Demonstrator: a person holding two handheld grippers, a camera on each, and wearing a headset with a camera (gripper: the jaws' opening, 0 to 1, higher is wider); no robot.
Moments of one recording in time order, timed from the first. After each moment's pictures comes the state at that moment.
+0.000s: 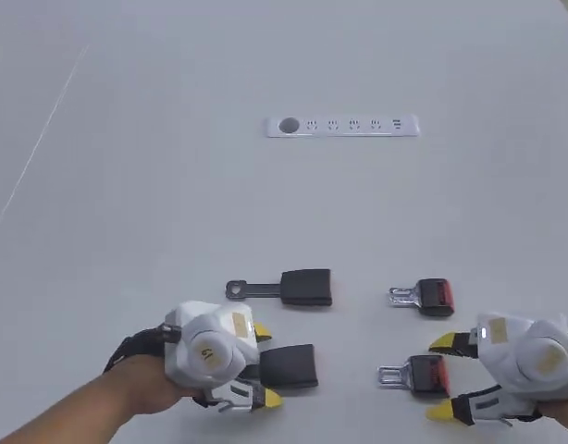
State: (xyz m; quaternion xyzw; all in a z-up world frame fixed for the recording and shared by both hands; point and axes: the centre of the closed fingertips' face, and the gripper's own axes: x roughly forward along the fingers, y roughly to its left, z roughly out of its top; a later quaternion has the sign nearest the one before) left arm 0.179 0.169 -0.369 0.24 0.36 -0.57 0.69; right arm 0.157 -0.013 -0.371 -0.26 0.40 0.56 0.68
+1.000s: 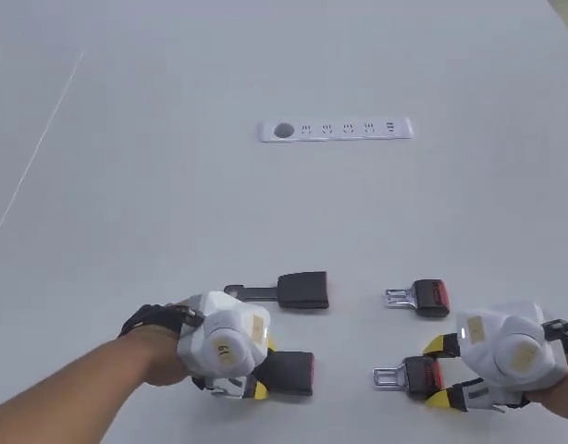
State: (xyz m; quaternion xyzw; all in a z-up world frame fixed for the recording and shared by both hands) left arm 0.177 0.175 -0.377 0.35 0.36 -0.63 0.59; right arm 0.160 -0.014 -0.373 -0.31 0.41 0.57 0.65
